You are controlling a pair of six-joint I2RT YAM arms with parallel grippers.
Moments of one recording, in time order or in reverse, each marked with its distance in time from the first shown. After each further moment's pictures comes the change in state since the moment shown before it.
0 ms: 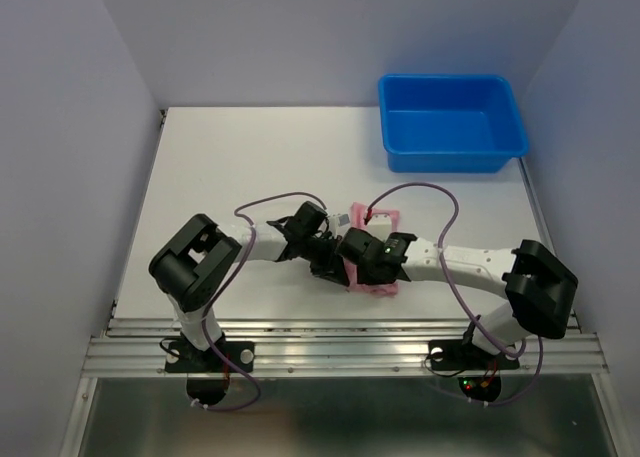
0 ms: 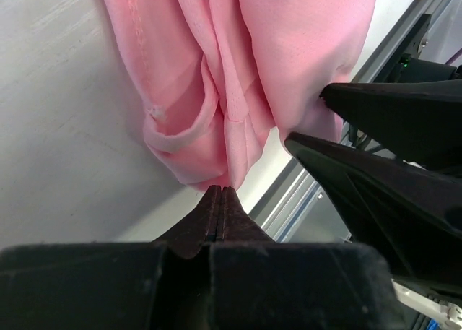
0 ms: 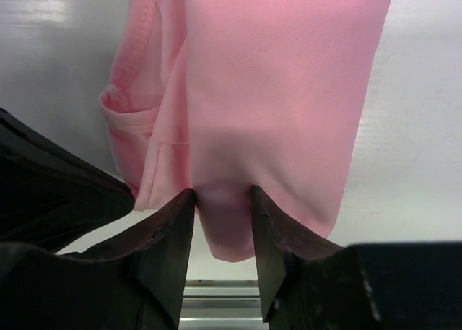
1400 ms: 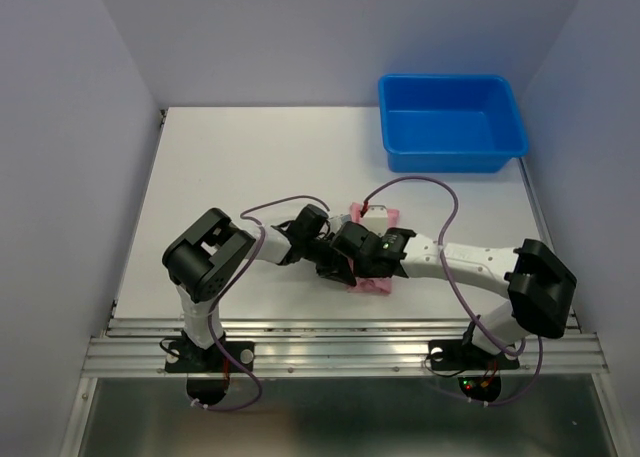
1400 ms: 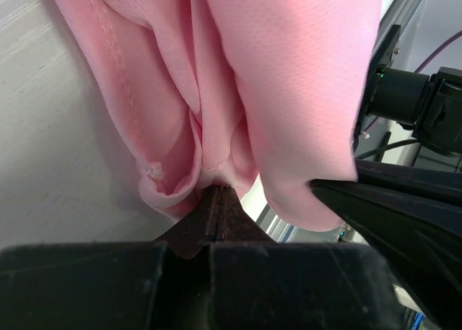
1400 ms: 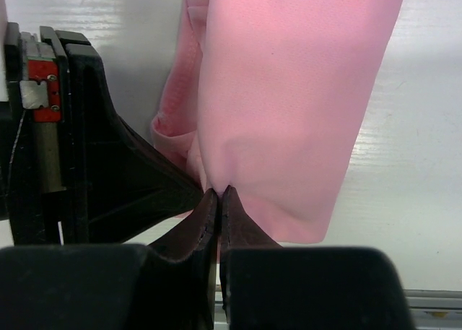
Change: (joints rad) left arm 0.000 0.095 -0.030 0.222 0.063 -0.071; right arm 0.008 0.006 0.065 -0.002 0.039 0.008
